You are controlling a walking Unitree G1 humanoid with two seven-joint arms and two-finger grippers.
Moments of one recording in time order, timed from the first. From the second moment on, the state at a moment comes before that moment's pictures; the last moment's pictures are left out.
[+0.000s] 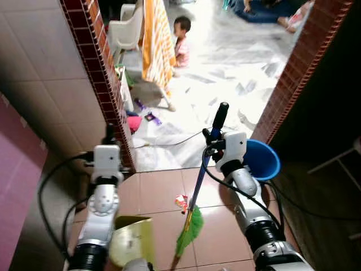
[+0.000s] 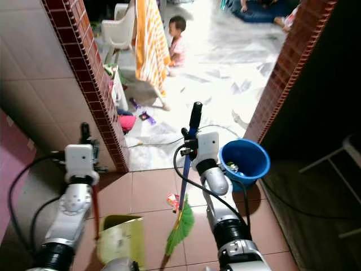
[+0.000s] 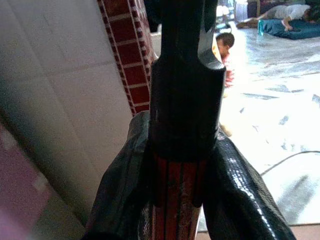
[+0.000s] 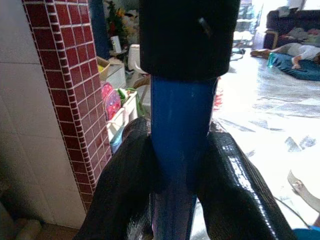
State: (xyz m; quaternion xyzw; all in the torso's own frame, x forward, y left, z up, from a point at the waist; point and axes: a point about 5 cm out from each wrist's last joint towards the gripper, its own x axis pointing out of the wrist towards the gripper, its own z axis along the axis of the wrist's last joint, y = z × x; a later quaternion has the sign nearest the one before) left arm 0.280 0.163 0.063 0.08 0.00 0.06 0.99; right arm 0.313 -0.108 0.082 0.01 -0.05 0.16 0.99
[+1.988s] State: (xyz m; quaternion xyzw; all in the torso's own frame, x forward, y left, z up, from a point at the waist) left arm 0.303 0.179 0.068 0.15 -0.02 0.11 0.98; right arm 0.296 -0.095 0.081 -0.04 -0.06 0.28 0.96
